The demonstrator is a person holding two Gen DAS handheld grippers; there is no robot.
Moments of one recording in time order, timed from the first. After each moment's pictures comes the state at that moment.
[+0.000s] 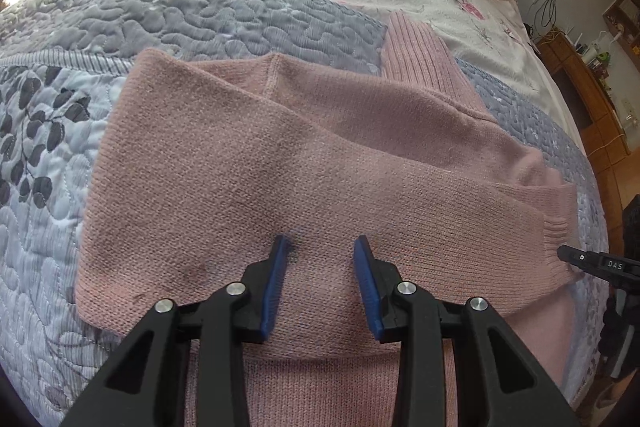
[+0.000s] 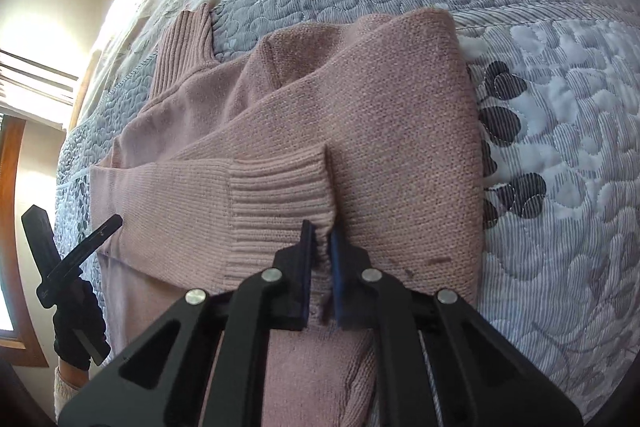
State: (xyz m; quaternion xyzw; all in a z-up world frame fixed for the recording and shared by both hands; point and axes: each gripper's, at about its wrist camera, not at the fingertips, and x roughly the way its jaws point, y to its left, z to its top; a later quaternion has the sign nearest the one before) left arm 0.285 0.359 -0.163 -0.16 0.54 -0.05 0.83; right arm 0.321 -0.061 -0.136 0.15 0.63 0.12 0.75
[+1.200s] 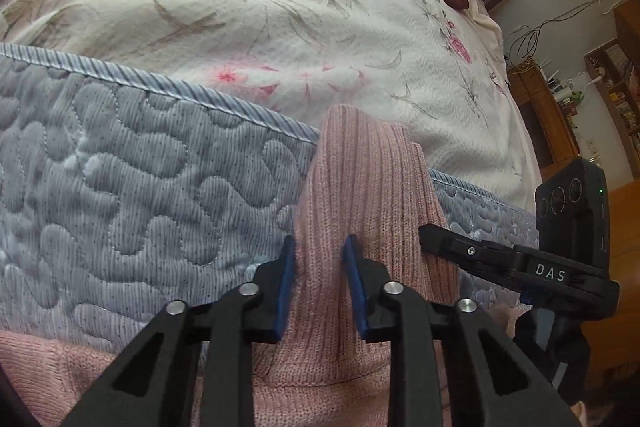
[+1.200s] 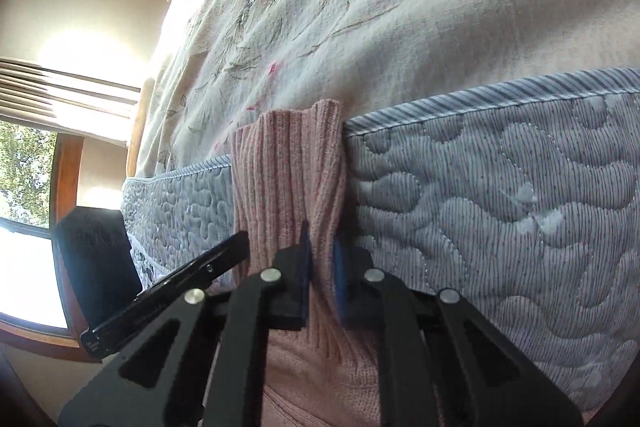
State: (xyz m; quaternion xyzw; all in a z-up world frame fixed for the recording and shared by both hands) left arm 0.485 0.316 -0.183 -0.25 0.54 -0.13 0.80; right arm 0.545 0.074 -0.171 0.24 0.60 0.26 0.71
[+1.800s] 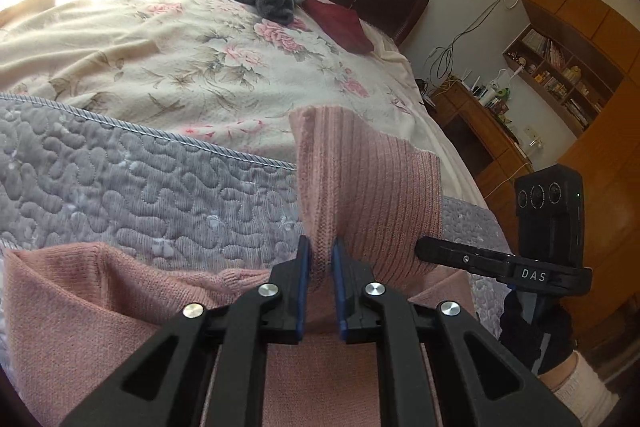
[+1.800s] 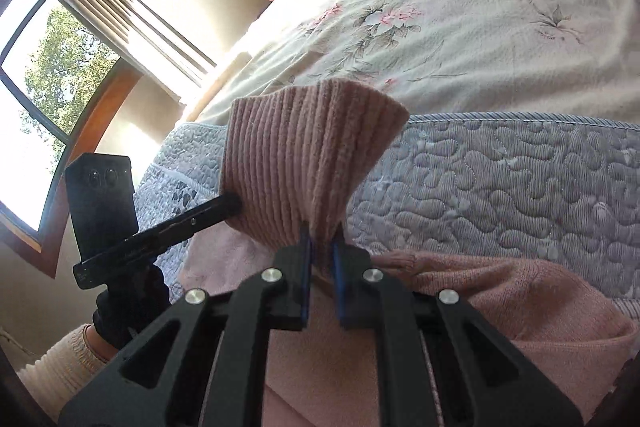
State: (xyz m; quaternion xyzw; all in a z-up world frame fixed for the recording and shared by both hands) left arm 0.351 0.315 -0.091 -0.21 0.39 -0.21 0.87; right arm 0.413 0.055 -0.075 0.12 0.49 0.36 0.78
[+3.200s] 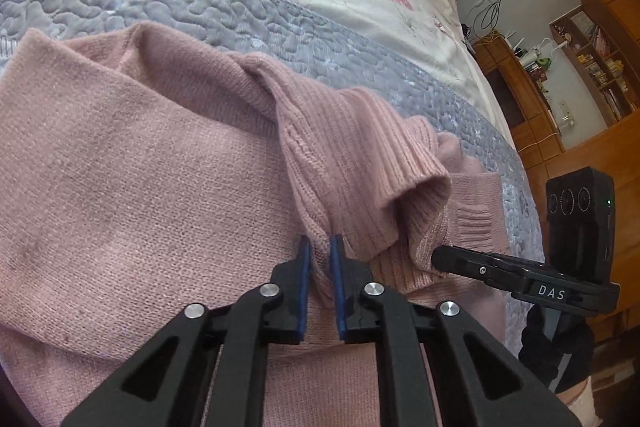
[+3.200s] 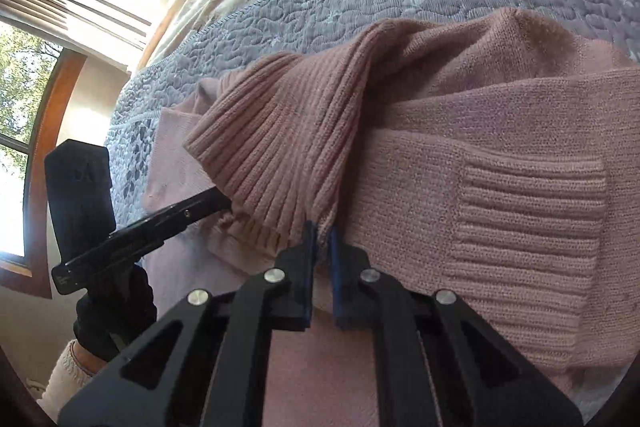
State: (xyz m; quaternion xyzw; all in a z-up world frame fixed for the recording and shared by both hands) left arm 0.287 0.301 -0.170 -0.22 0.53 -0.17 0.80; right arm 0.327 0.057 -0.147 0.12 0.61 0.26 0.74
